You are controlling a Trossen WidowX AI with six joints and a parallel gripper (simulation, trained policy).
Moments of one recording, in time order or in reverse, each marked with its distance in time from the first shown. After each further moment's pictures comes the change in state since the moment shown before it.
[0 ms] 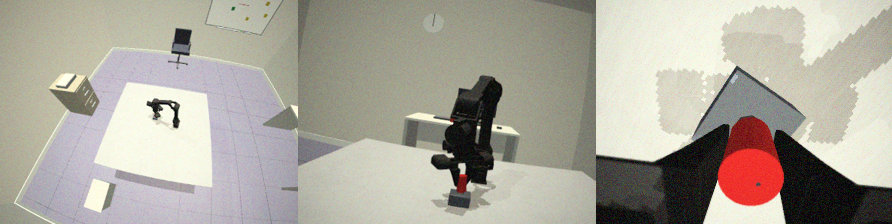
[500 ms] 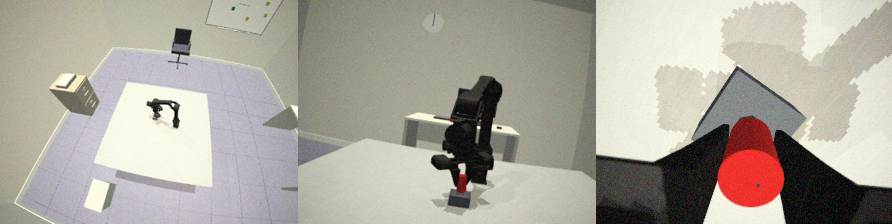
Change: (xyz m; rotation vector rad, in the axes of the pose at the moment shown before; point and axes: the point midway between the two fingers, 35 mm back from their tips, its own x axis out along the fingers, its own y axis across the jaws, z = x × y) arm 0.000 0.000 0.000 -0.003 0.000 0.001
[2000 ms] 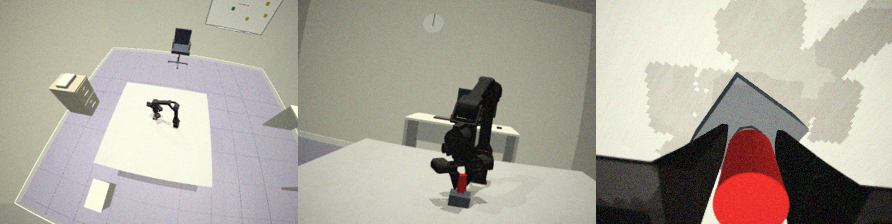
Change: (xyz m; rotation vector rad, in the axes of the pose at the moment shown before) arm 0.006 0.001 0.001 -0.022 -0.012 0.008
